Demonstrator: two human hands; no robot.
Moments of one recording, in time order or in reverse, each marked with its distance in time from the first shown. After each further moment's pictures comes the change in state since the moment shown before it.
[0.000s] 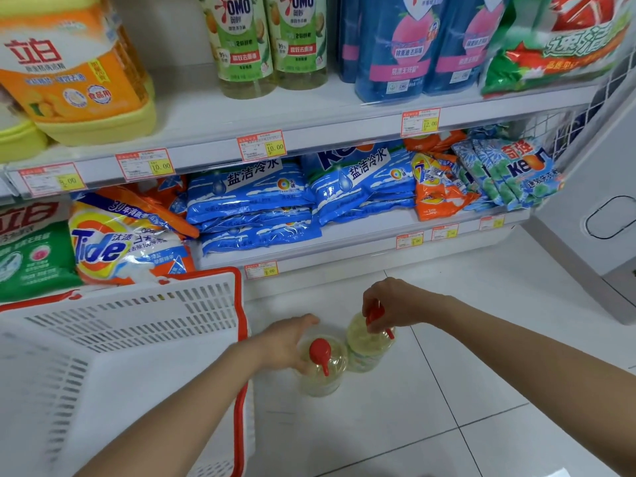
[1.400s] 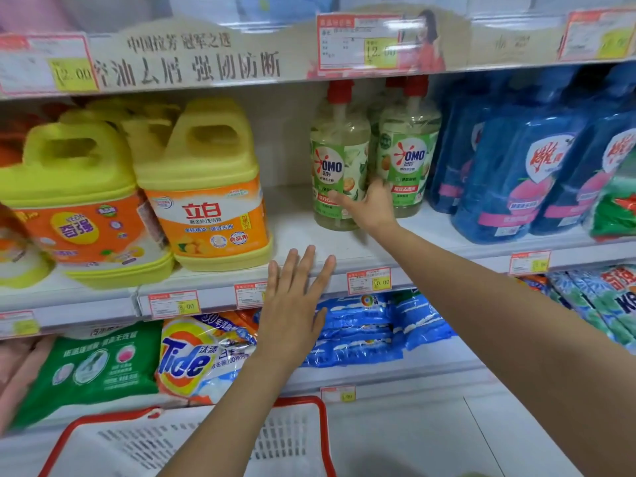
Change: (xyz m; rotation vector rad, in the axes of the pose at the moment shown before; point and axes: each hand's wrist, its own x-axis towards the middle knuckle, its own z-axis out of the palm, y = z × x) left_hand -0.029 -0.064 -0.219 0.488 1.067 0.000; right_hand 0.215 -0.185 -0.272 0.644 0.961 -0.013
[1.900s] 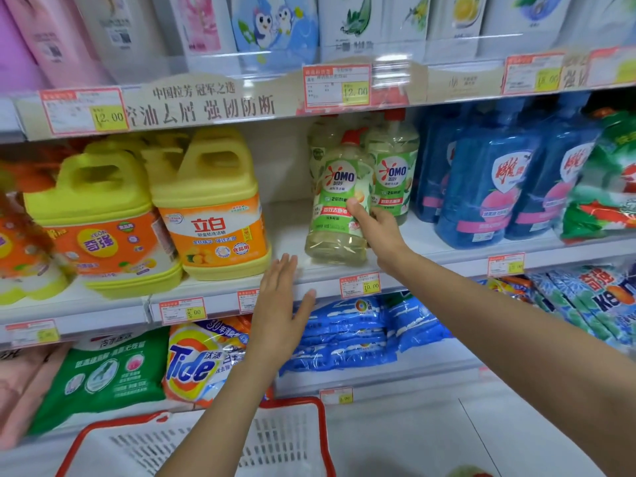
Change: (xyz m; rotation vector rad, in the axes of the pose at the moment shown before) left_hand -0.012 0.004 -0.037 -0.564 0.110 -0.228; right_hand -0.055 -0.002 -0.038 0.521 -0.137 0.131
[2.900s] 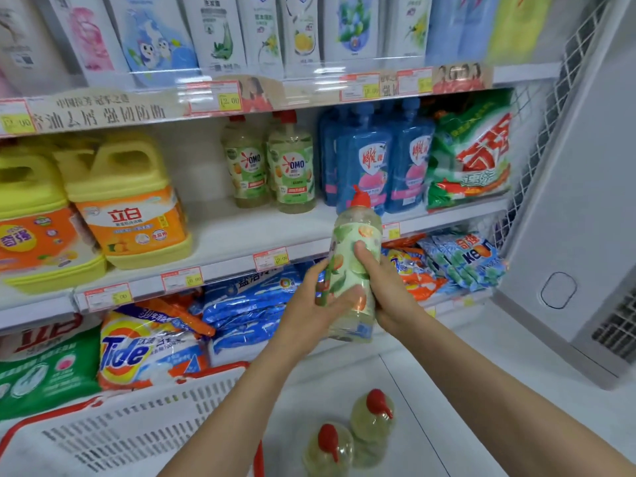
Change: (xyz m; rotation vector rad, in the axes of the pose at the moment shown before) left_hand -0.089 0.186 0.037 -0.664 -0.417 -0.228; right_hand -0.201 0.007 -0.136 0.410 0.031 0.146
